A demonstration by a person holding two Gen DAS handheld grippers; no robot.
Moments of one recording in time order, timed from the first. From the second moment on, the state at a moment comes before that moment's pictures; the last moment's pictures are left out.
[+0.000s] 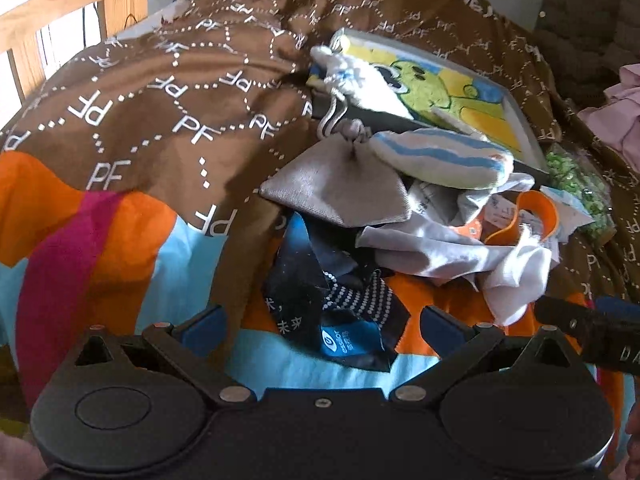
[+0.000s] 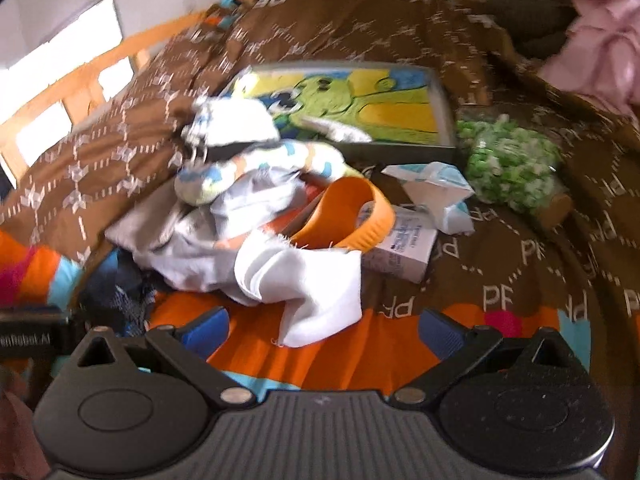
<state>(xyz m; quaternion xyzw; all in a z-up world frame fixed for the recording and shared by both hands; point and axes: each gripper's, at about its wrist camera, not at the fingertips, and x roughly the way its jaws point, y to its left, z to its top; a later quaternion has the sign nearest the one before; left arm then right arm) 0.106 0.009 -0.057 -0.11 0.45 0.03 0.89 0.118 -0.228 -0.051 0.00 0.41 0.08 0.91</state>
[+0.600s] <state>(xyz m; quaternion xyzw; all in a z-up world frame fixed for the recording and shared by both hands) 0.134 -0.003 -0.080 -0.07 0.47 0.04 0.88 0.158 -0.219 -0.082 -0.05 0.43 0.09 0.90</state>
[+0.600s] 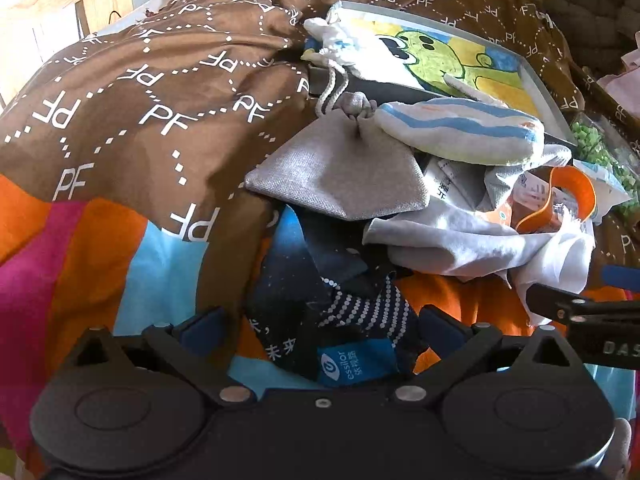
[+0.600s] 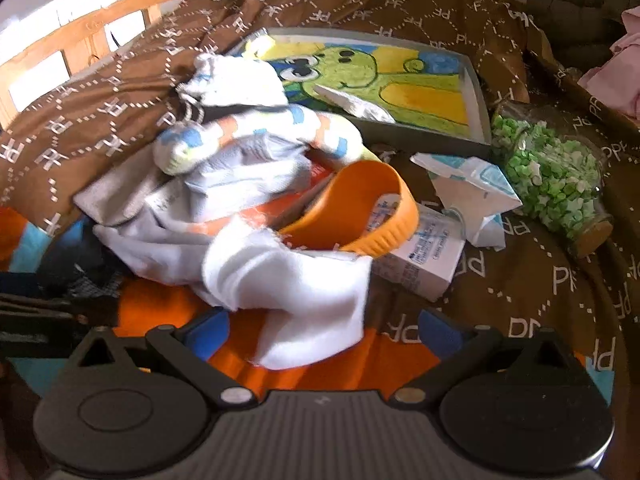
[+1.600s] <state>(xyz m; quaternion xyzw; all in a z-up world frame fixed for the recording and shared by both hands) 0.124 -0.009 -0.074 -0.10 0.45 -0.03 0.89 0.162 -0.218 -0.084 -0.01 0.44 0.14 0.89</state>
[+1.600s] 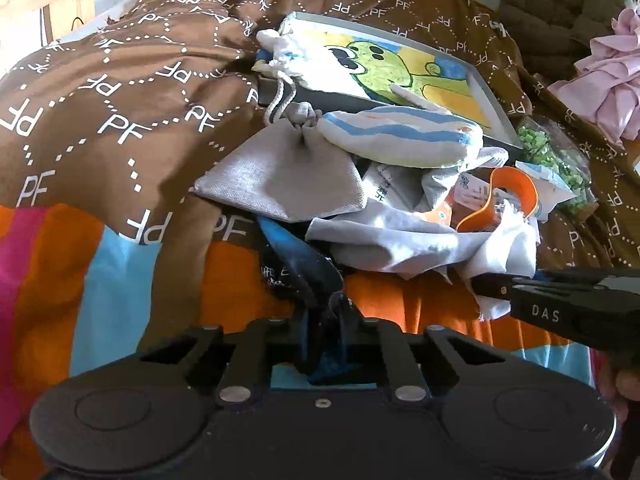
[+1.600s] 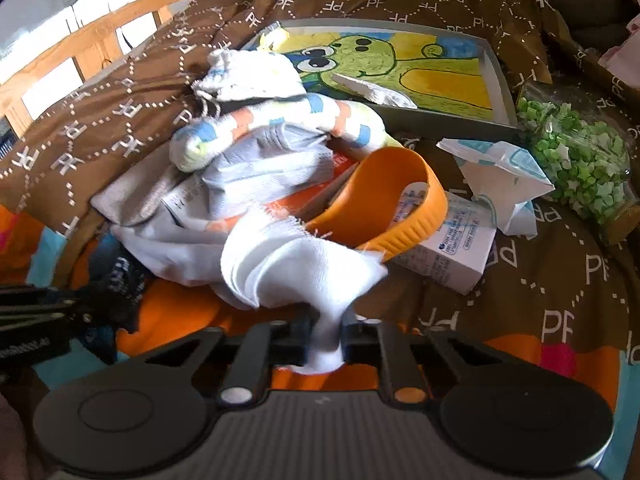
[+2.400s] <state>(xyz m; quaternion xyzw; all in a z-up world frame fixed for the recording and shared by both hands) 0.104 -0.011 -0.049 -0.16 0.39 -0.09 0.90 0.132 -0.225 -0.051 0.07 0.43 0.22 0.87</state>
